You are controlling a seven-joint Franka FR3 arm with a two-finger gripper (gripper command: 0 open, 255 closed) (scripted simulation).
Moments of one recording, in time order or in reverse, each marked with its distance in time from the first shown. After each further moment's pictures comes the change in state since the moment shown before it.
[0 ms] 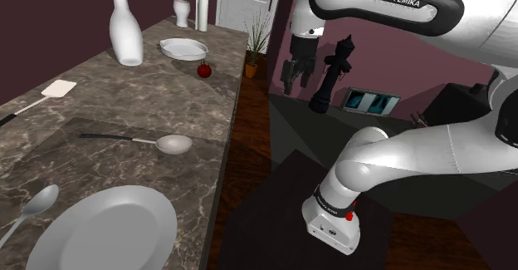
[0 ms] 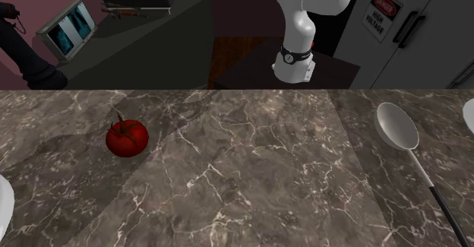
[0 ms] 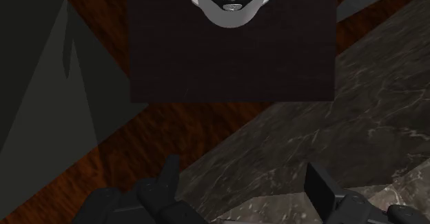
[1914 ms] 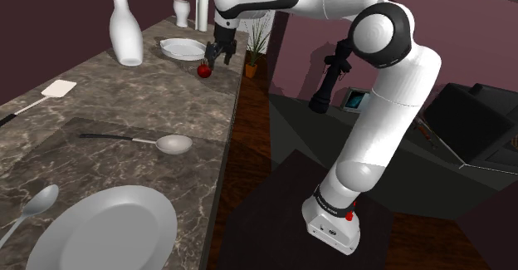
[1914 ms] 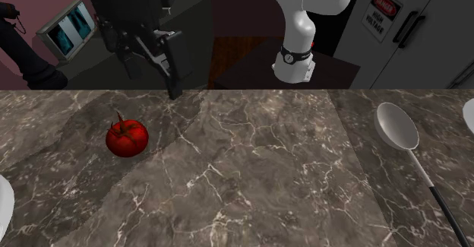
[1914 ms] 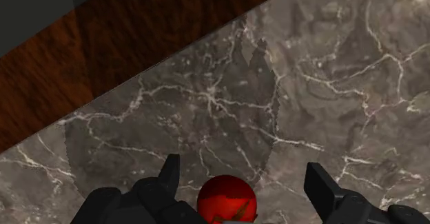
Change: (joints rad) arm 0.027 0.893 -0.046 0.621 0.044 0.509 -0.184
